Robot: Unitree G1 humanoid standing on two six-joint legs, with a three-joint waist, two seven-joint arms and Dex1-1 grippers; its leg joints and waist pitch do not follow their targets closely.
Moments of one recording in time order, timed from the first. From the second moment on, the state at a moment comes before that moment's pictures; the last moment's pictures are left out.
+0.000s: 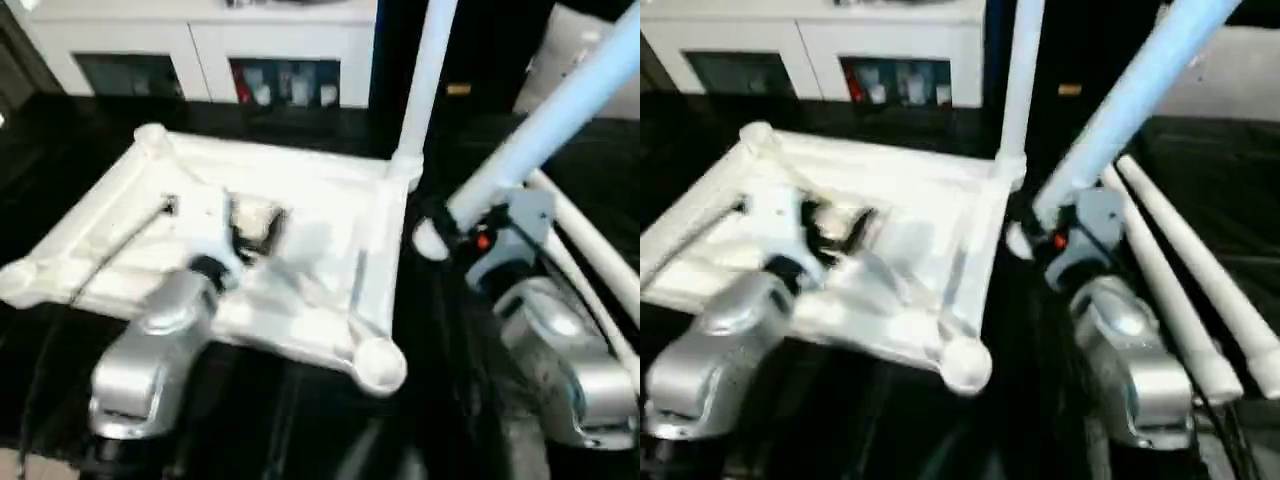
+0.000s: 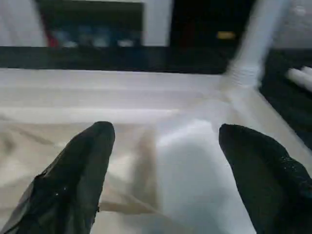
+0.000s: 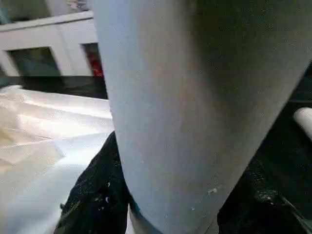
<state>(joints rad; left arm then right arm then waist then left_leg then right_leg) -0.22 0.18 -0.04 -0.32 -0.27 0.60 -0.13 -0.19 -0.19 -0.09 -0.32 0.29 0.53 0.14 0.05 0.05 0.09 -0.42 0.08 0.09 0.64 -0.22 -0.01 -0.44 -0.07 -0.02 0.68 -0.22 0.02</state>
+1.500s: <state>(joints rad) -0.18 0.19 -0.08 -0.27 -0.22 0.52 -0.19 -0.13 -0.19 -0.06 -0.31 0.26 0.53 0.17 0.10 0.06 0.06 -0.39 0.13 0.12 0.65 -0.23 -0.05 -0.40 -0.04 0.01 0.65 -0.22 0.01</state>
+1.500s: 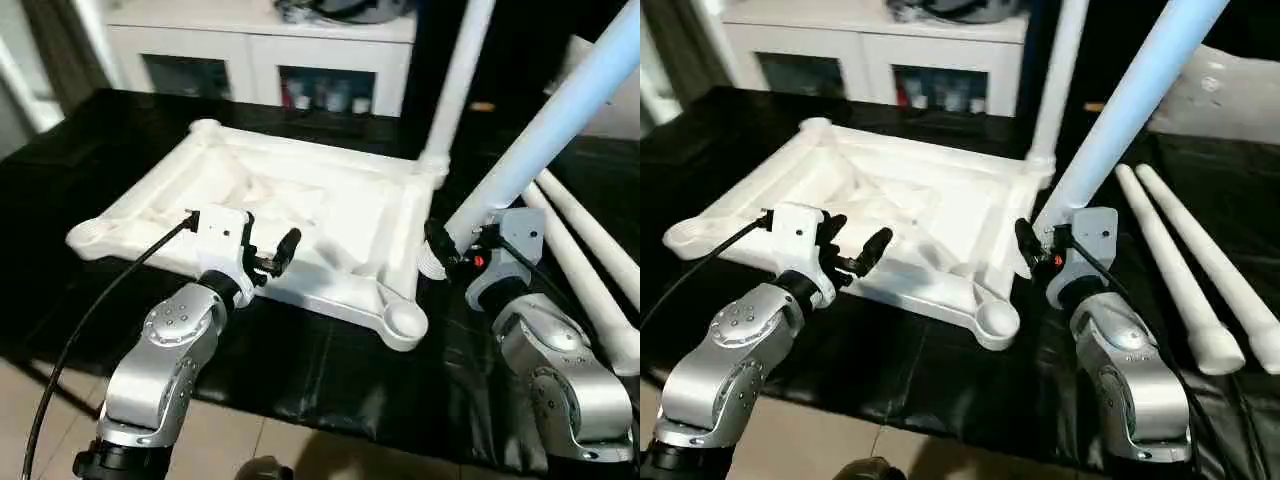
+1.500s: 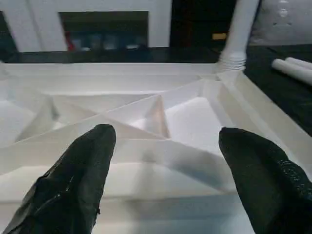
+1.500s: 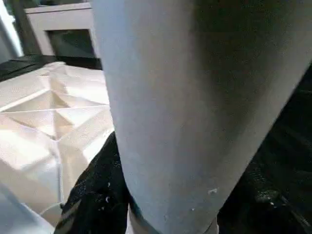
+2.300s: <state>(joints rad) -0.22 0.15 -0.06 -0.22 -0.17 0.52 -0.15 -0.15 -0.19 -0.07 -0.30 0.25 0.55 0.14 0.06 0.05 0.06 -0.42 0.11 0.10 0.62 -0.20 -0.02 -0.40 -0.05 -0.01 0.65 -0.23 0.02</state>
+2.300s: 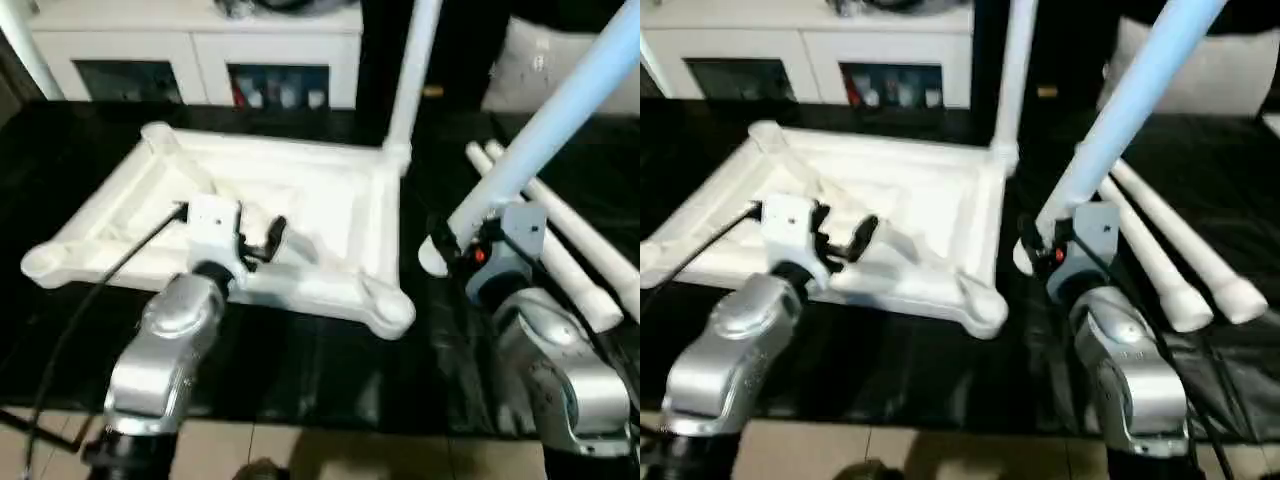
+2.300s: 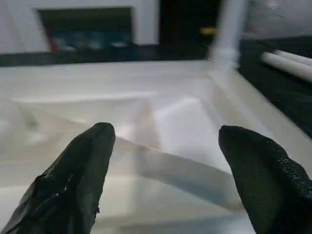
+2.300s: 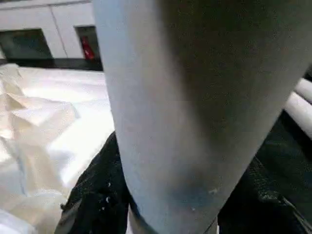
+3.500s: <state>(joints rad) -0.77 0.39 -0.46 0.71 -0.02 -0.07 -1.16 -0.23 -0.39 -0.08 -0.20 0.43 0.57 0.55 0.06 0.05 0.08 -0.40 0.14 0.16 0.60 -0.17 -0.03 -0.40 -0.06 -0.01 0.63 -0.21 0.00</state>
